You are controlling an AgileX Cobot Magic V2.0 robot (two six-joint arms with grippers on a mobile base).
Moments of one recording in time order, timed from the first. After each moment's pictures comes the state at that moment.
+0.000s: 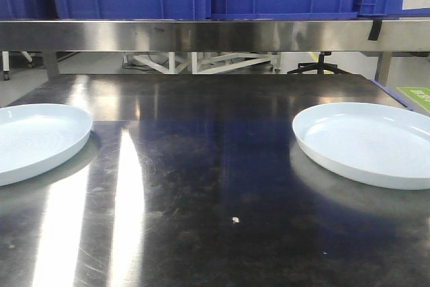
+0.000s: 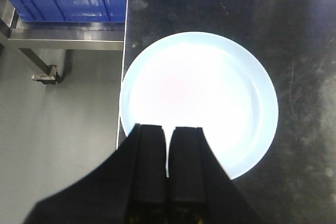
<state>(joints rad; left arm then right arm) -0.12 0.98 -0.94 0.02 0.84 -0.04 -0.19 -0.01 0.03 0.03 0.01 0.22</state>
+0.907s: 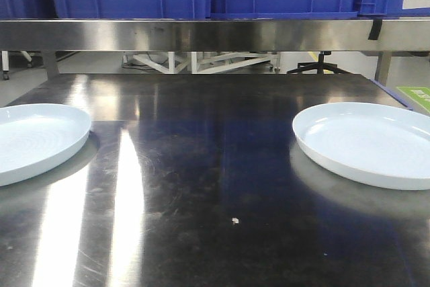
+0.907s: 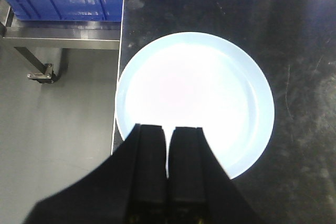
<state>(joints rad) -0.12 0.99 -0.94 0.01 0.84 -0.04 -0.11 1.06 -0.85 0.03 0.58 0.24</state>
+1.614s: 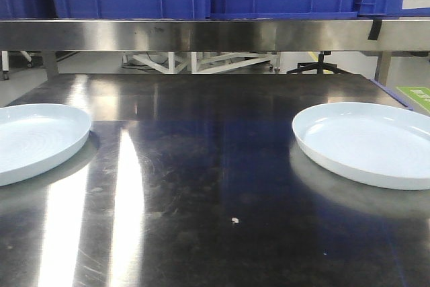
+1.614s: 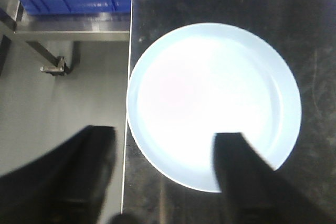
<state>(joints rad) -0.12 1.09 -0.94 0.06 0.81 -0.05 -0.07 1.08 -0.86 0.04 0.59 0.24</state>
